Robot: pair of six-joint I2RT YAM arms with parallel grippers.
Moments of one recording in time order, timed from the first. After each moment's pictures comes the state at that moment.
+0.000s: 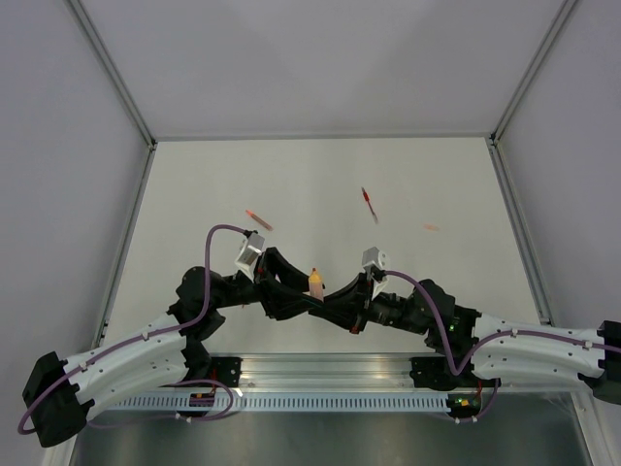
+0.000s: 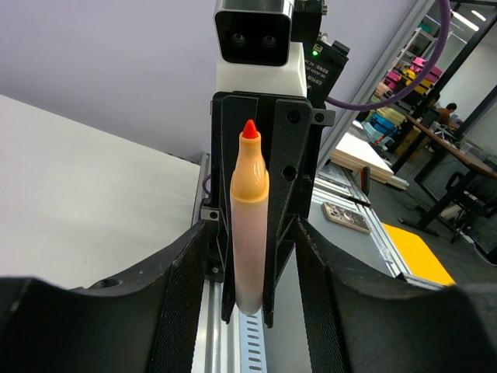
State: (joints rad) left arm -0.88 0.75 0.40 0.71 0.60 -0.64; right arm 1.26 0.79 0.46 0.46 -0.07 0.40
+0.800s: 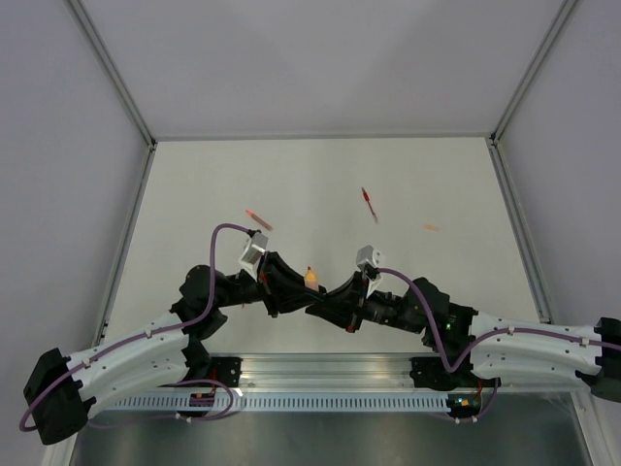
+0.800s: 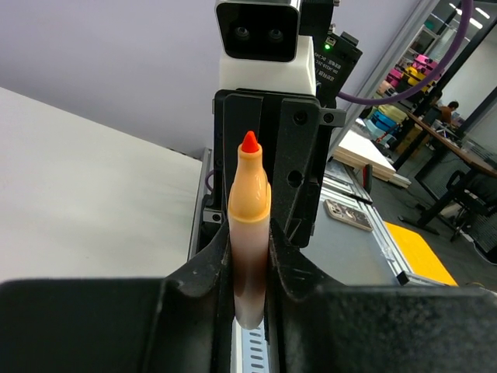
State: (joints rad) left arm -0.88 0.78 0.40 0.72 0.60 -0.63; right arm 1.26 0.83 0.49 0.43 -0.05 0.41
